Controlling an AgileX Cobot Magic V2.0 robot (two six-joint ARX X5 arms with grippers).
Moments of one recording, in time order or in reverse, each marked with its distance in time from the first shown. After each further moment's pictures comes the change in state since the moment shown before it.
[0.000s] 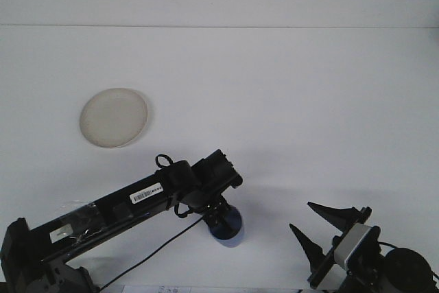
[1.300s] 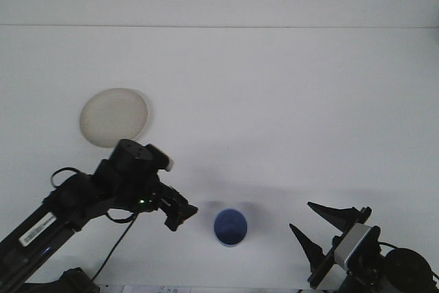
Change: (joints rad) left arm 0.262 -0.468 -0.208 0.038 0.229 -0.071; right arm 0.000 0.000 0.000 0.000 0.000 0.000
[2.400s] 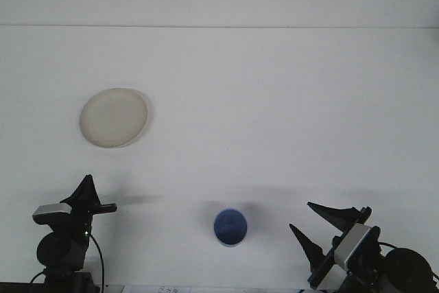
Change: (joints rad) left arm 0.672 -1.155 -1.166 0.912 -0.476 -0.086; right arm 0.000 0.000 0.000 0.000 -0.007 -0.005
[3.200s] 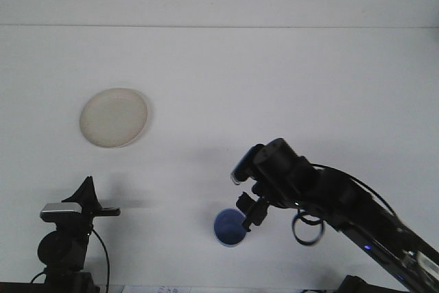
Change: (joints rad) left arm 0.000 0.000 -0.001 -0.028 -0.006 0.273; right arm -0.005 0.978 0.687 -0.418 -0.083 -0.048
